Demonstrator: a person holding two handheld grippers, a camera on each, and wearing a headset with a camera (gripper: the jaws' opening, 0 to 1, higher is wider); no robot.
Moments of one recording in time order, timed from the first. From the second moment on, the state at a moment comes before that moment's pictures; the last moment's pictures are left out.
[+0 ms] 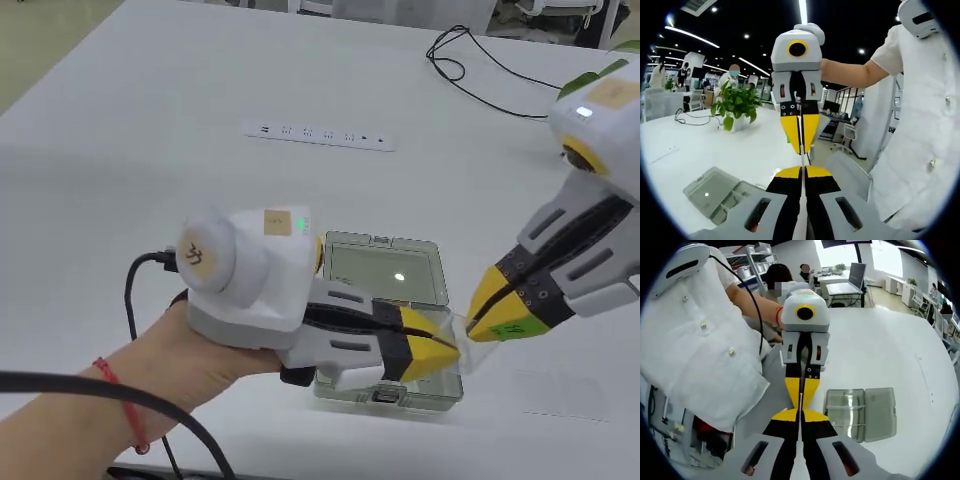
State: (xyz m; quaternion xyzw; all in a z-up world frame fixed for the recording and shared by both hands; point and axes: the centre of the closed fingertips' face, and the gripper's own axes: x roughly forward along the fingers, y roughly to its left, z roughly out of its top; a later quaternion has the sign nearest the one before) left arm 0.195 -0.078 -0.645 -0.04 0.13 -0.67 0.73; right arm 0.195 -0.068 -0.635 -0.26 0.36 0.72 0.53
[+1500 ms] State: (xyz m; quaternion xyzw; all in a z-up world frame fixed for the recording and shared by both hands) left arm 0.240 -0.010 -0.678 0.00 0.17 -0.57 0.80; right arm 0.247 -0.035 -0.658 -0.26 0.34 0.67 0.61
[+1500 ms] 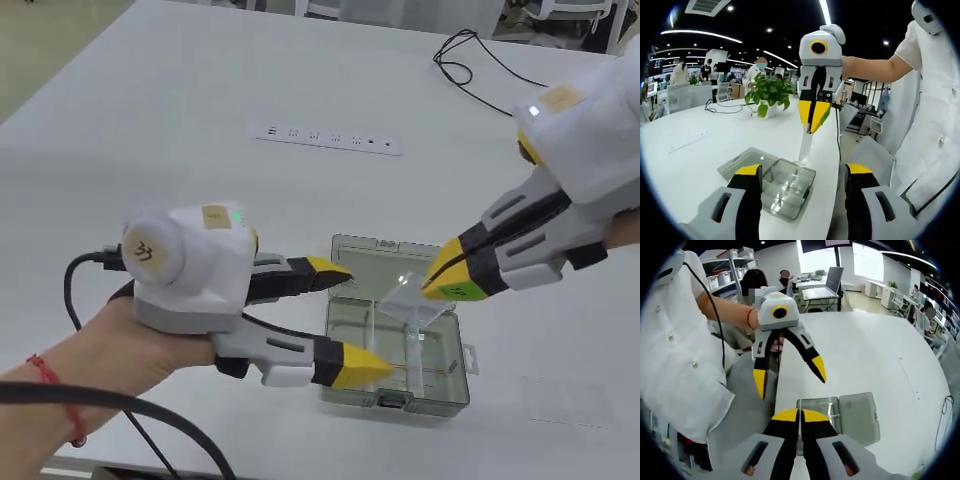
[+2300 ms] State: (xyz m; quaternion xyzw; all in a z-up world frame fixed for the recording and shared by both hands) left arm 0.247 0.017 -0.691 0.01 0.19 -0.54 0.82; right arm 0.271 -0.011 -0.706 -0.27 0.34 0.64 0.63
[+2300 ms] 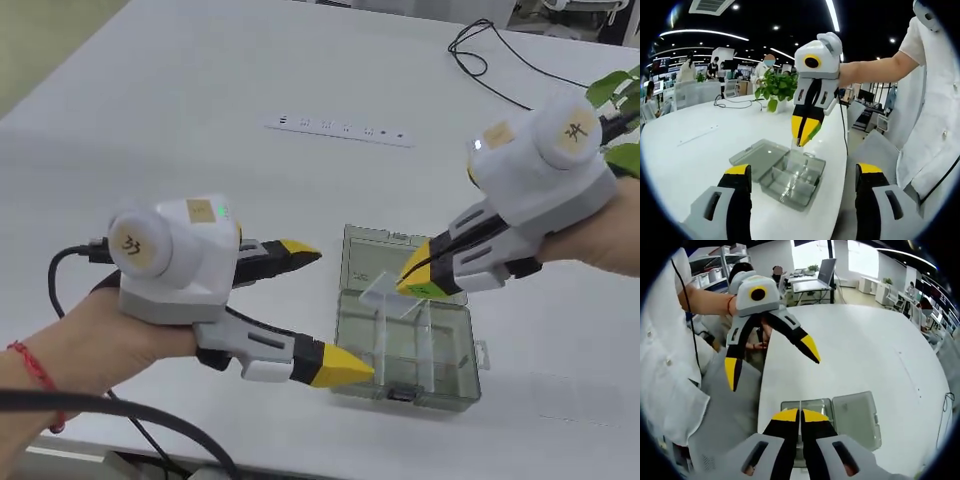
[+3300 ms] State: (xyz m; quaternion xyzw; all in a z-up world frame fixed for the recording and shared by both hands) left arm 0.247 0.029 -0.695 0.00 0.19 -0.53 0.83; right arm 0.273 -0.003 -0.748 -0.27 0.36 0.63 0.63
